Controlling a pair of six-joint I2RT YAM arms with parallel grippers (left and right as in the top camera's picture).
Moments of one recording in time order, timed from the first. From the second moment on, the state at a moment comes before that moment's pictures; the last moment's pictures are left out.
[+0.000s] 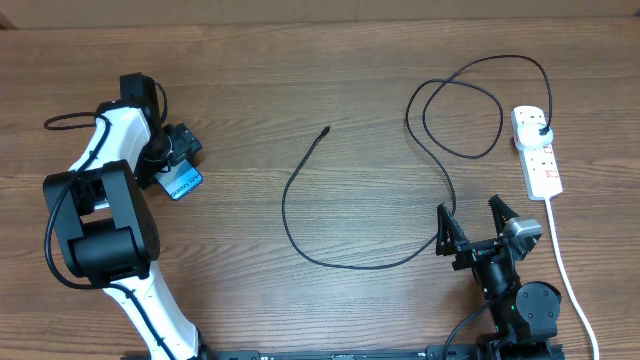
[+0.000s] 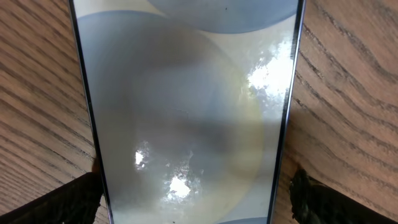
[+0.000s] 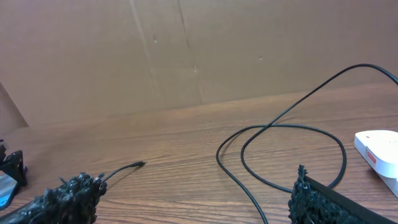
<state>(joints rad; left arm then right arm) 0.20 2.12 1.49 -0.83 -0.06 -0.52 0.07 0.01 0.02 -0.02 -0.14 0.23</state>
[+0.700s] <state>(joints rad) 0.21 2.12 1.49 -0.81 -0.07 -0.60 0.07 0.01 0.02 -0.02 -0.14 0.23</state>
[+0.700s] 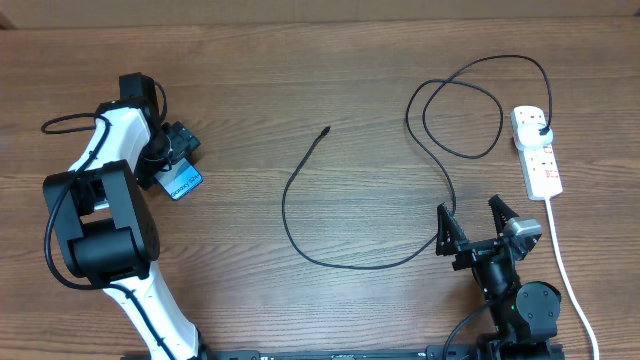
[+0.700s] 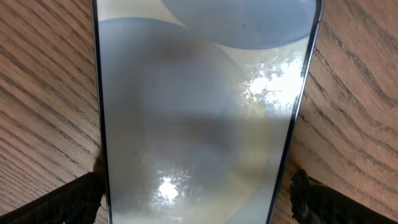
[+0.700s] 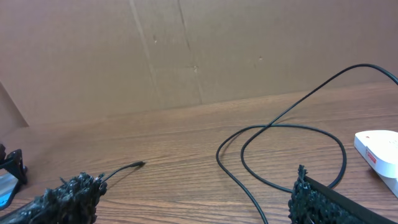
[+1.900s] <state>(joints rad) 0.17 2.12 1.49 -0.83 -0.06 -0.53 0.07 0.01 0.02 -0.02 -0.14 0.23</state>
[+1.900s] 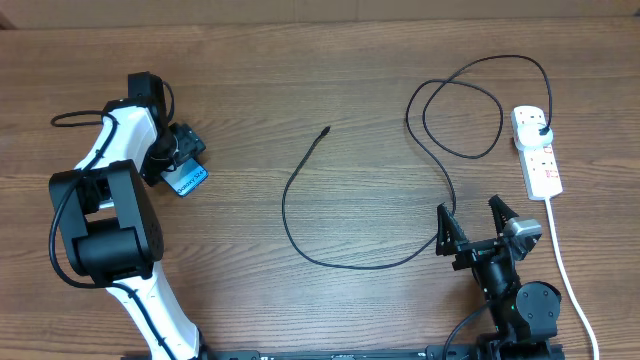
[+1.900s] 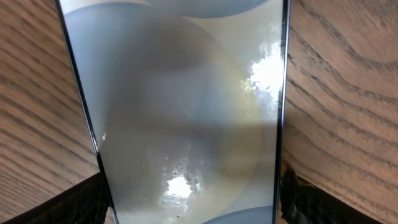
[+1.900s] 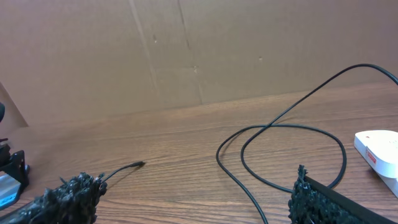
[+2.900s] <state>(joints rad) 0.04 2.12 1.49 -0.78 -0.04 -0.25 0.07 0.01 0.02 -0.02 -0.14 0.23</state>
